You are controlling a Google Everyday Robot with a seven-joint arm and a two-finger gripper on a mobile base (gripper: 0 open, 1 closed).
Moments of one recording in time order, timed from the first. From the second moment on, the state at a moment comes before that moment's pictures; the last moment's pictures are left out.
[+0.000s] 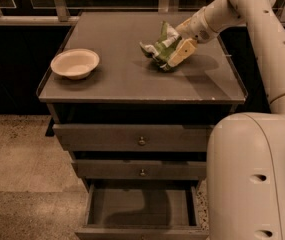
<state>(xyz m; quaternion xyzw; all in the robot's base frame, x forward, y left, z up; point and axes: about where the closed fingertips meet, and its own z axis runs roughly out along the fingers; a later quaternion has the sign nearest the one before) 0.787 -0.135 0.876 -0.59 0.71 0.11 0.37</state>
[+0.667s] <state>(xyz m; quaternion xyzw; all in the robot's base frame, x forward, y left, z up) 0.787 -0.135 0.876 -0.59 0.71 0.11 0.37</state>
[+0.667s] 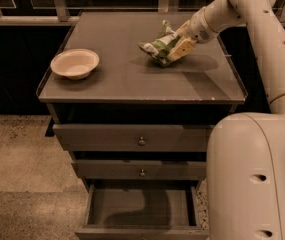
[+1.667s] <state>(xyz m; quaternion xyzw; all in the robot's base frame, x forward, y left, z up) 0.787 -0.135 0.876 -0.59 0.71 0.11 0.37</state>
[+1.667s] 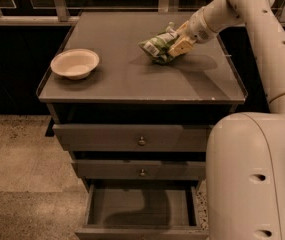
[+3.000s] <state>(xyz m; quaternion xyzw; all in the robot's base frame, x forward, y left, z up) 0.605 -0.152 1.035 -0.42 0.80 0.11 0.42</state>
